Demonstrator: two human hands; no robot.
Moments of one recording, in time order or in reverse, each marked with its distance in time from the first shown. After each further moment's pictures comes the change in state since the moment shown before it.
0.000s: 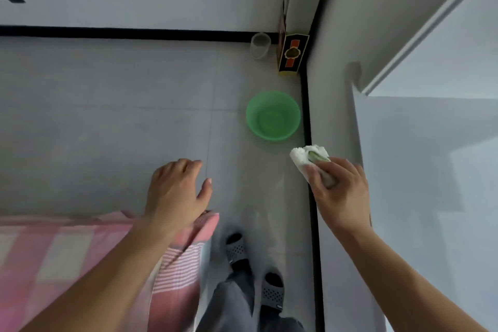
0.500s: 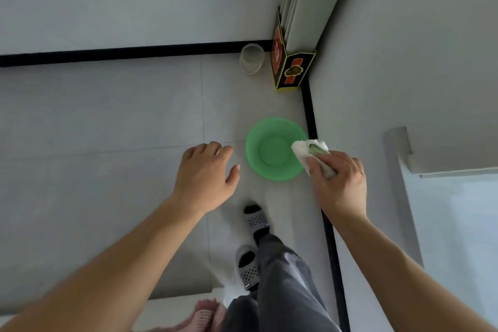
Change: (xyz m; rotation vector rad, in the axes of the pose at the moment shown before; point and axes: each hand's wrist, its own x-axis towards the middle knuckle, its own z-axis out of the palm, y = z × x) left_hand 0.367 -0.034 0.017 -0.023 -0.137 0.234; right_hand 0.285 -0.030 0.164 -0.019 0.064 0.159
